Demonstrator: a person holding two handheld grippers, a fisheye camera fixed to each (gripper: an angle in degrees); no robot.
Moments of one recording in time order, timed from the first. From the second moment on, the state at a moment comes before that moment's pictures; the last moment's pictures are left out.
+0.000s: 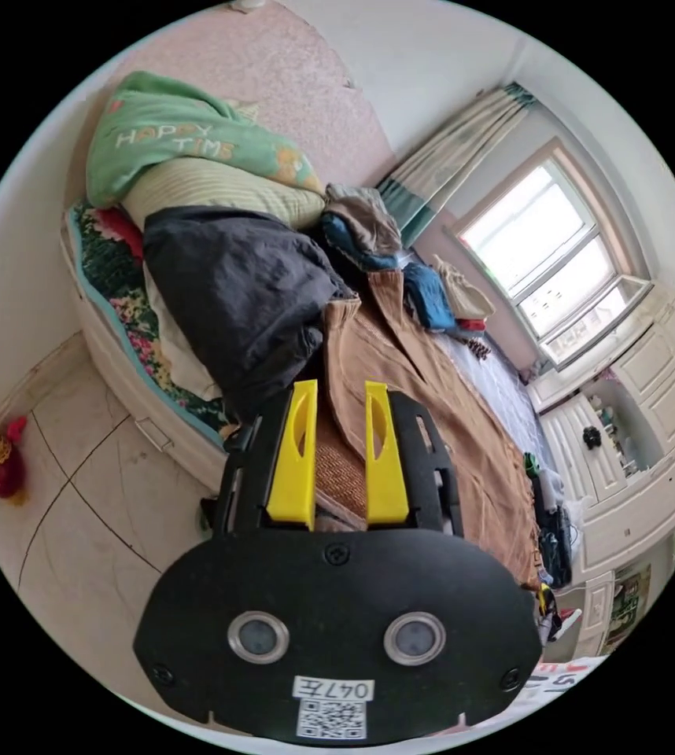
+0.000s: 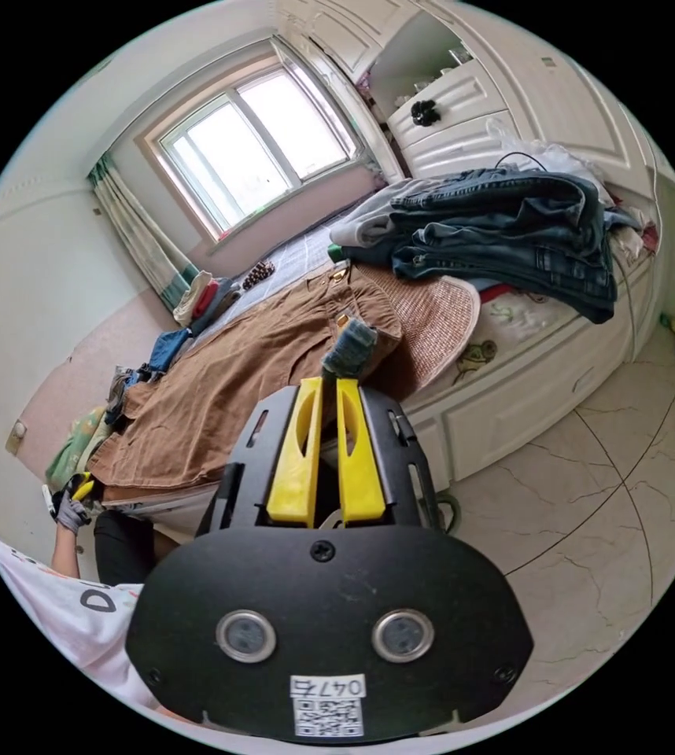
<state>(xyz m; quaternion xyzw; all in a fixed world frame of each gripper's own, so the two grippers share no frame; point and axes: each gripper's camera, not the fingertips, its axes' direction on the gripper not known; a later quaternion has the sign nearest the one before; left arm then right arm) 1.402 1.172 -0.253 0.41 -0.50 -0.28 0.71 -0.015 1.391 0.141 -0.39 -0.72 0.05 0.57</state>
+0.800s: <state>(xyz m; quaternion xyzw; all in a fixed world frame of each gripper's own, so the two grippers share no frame) 1.429 1.138 -0.256 0.50 -0.37 -0.09 0.77 -0.118 1.465 0.239 -0.49 -0.75 0.06 0.43</state>
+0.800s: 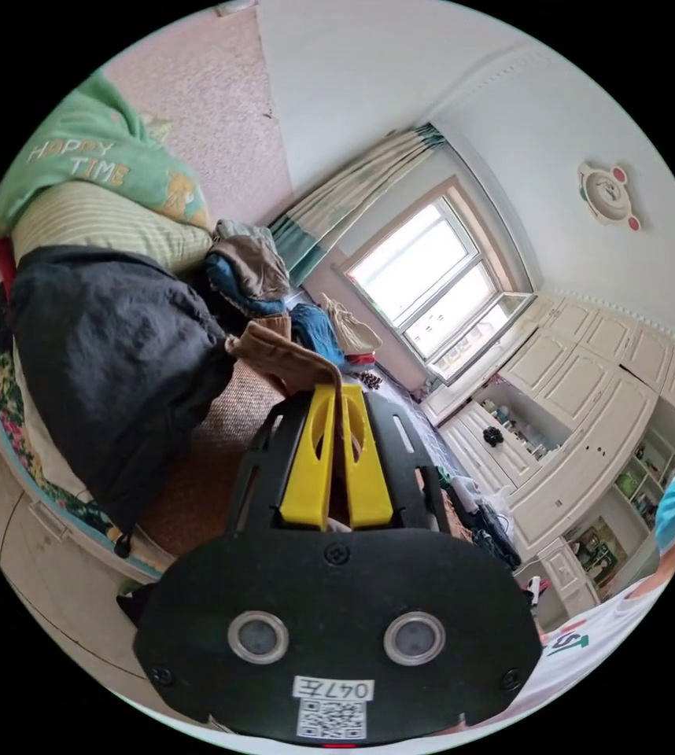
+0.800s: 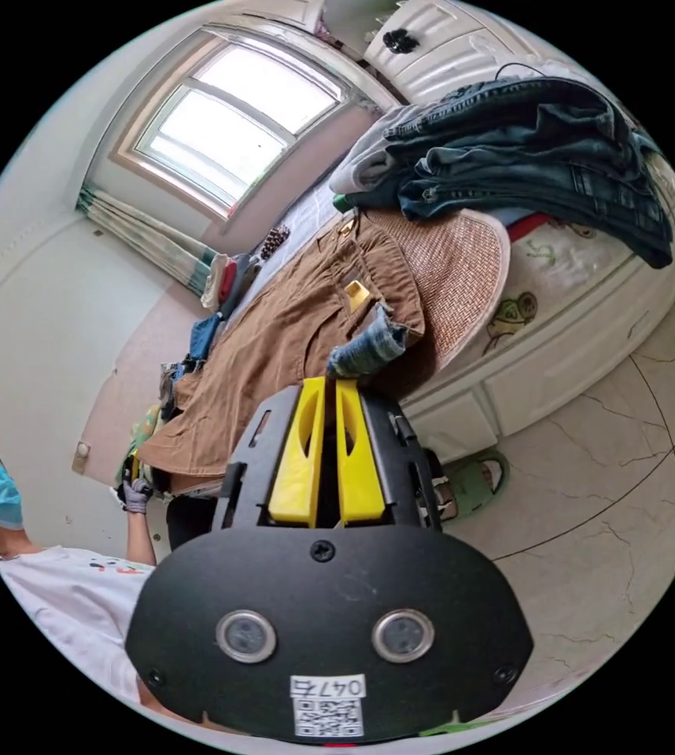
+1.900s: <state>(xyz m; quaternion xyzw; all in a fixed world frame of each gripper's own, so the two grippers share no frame) 1.075 0.570 -0.150 0.21 -0.60 -0.23 0.74 -0.429 1.211 0.170 -0.50 -0.68 0.19 0.50</state>
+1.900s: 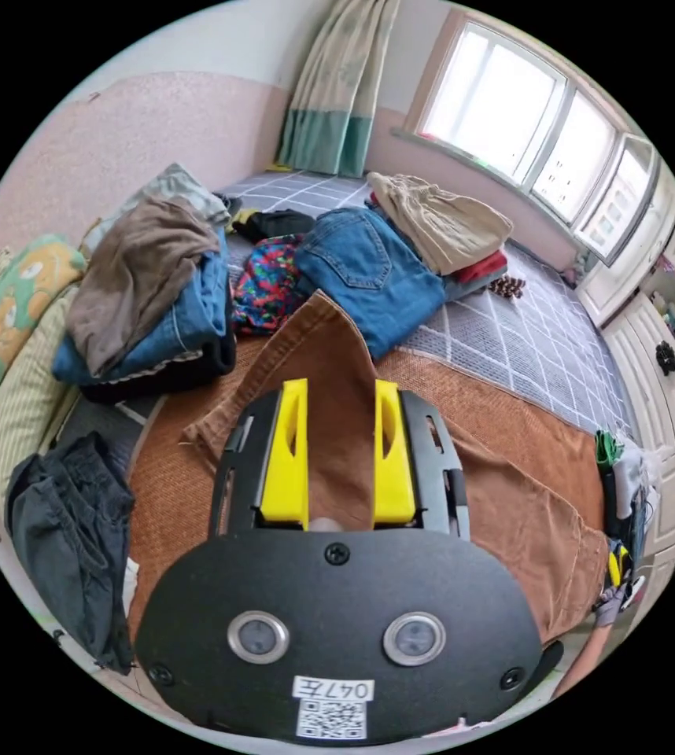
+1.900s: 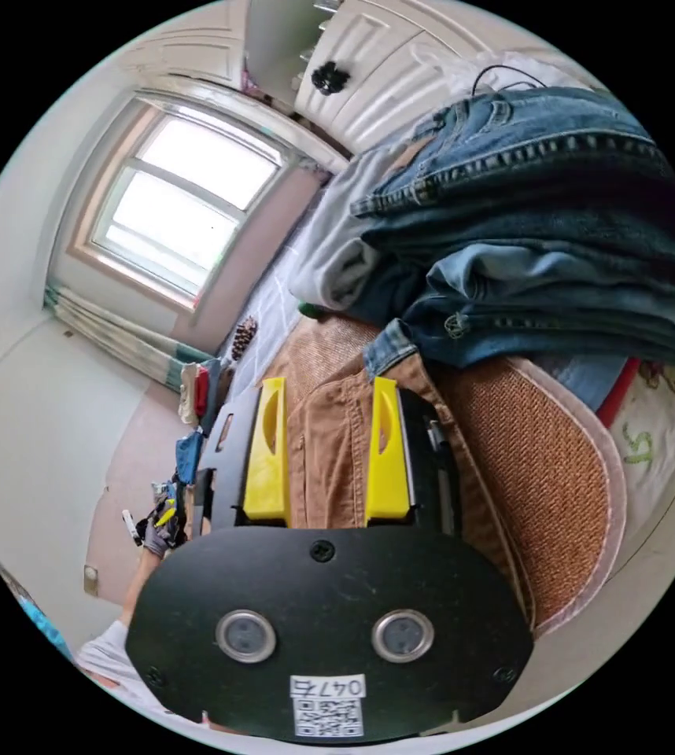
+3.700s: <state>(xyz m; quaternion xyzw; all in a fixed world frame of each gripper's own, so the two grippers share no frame) 1.128 1.030 -0.418 0.47 -0.52 -0.20 0.69 -0.354 0.686 -0.637 0.01 -0.90 -0.35 0.27</state>
